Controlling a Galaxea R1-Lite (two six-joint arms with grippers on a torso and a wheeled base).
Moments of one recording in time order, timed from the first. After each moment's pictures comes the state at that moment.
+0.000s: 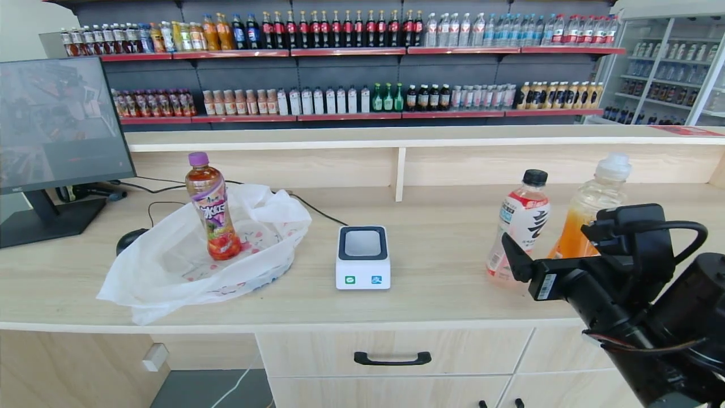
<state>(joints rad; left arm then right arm) 0.00 0.00 0.00 0.00 0.00 0.00 0.59 1.65 -0.29 -1.45 -0.62 -0.17</state>
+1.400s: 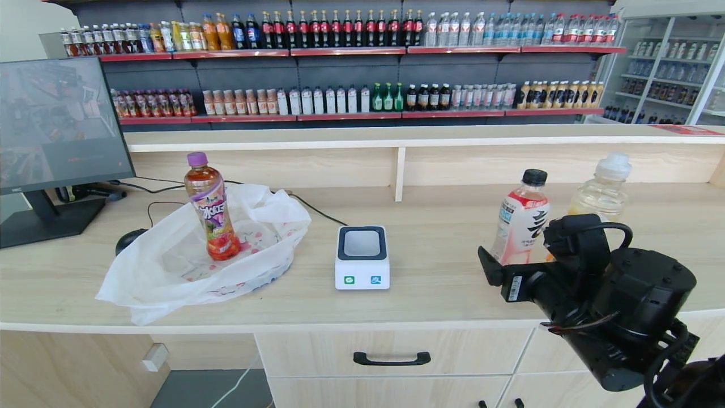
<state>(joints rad) 0.00 0.00 0.00 0.00 0.00 0.00 0.52 1.80 -0.35 -1.39 -0.51 -0.05</state>
